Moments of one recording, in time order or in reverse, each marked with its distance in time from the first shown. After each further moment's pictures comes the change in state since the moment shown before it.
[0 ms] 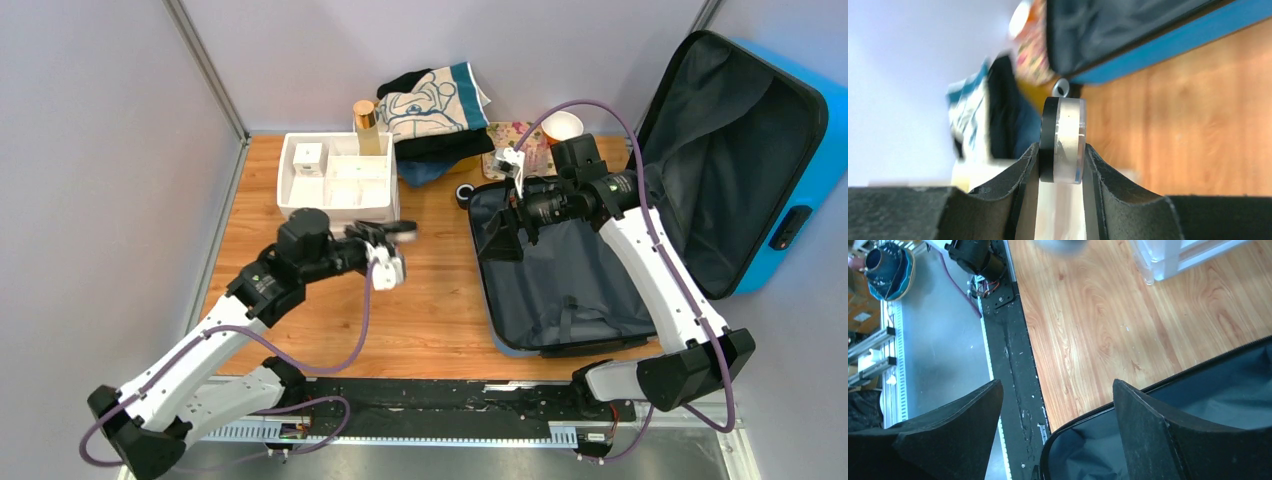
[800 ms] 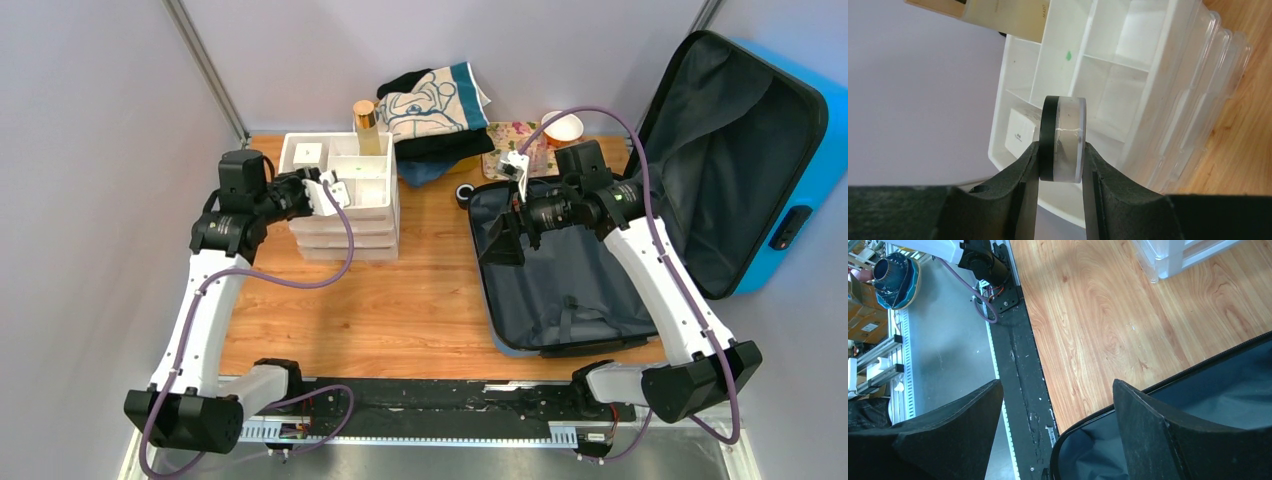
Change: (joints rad) left arm 0.684 0.188 0.318 -0.301 0.094 0.181; right arm -0.028 -0.053 -0.051 0.047 0.001 0.085
